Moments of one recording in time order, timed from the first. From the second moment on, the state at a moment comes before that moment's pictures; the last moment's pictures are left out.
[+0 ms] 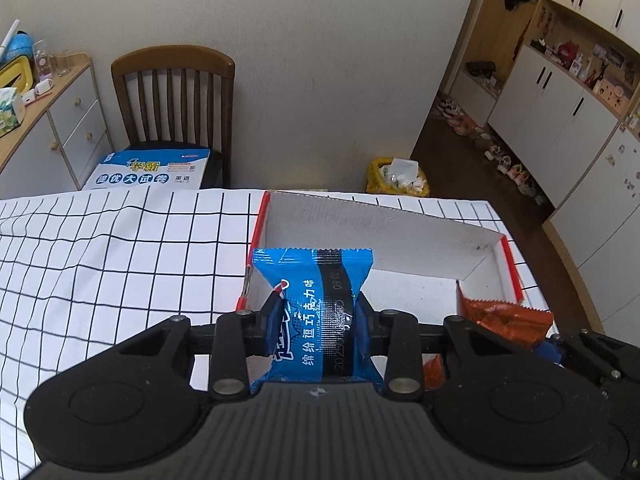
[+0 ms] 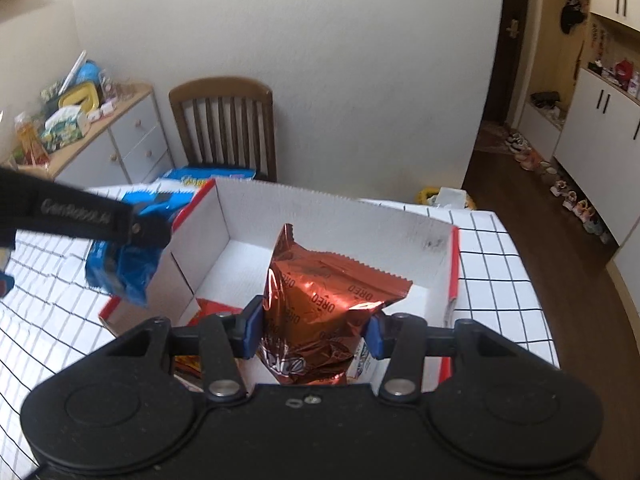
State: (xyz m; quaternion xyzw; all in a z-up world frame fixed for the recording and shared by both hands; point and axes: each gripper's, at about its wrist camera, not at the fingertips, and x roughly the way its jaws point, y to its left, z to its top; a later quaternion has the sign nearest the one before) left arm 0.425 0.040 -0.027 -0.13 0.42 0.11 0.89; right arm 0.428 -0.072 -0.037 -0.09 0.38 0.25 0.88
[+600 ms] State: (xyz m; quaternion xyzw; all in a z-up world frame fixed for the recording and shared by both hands) left arm 0.480 0.036 -0.082 -0.09 0.47 0.10 0.87; right arm 0.445 -0.051 -0.078 -0.13 0.43 0.28 0.85
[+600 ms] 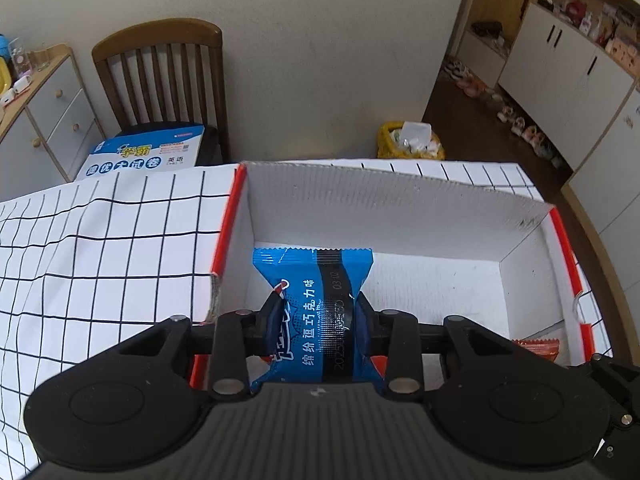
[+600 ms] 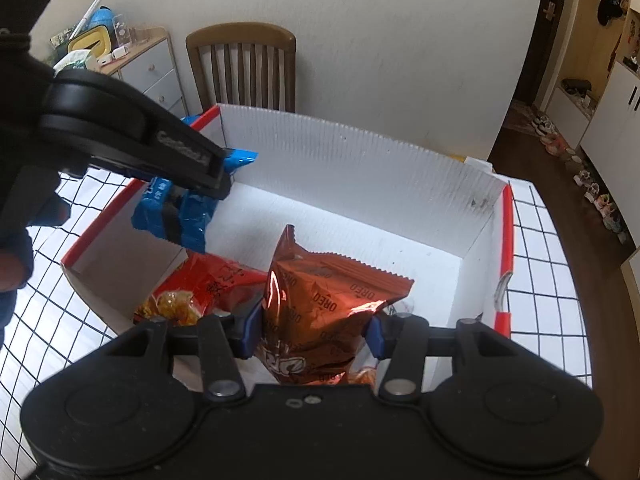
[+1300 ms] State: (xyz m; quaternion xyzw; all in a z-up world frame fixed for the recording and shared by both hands) left arm 0.488 0.029 -0.098 -0.08 0.50 0.10 0.86; right arm 0.448 -0.057 -0.078 -0.11 0.43 0.26 0.86
